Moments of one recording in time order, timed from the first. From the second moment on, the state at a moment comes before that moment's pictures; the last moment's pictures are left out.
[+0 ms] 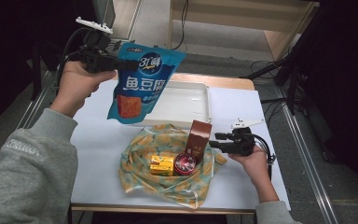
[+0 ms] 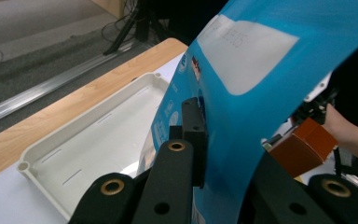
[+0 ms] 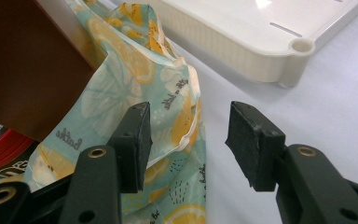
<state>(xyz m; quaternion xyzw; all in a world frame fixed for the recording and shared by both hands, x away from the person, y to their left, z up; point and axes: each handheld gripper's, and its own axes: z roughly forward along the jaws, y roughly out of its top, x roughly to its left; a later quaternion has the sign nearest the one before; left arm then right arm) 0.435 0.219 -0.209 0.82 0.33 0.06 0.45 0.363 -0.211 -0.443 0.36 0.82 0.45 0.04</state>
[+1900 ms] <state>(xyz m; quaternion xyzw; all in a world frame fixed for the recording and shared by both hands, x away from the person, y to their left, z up) 0.526 0.186 -0.292 0.82 0.39 0.08 0.42 0.357 -0.206 -0.446 0.35 0.83 0.44 0.03</state>
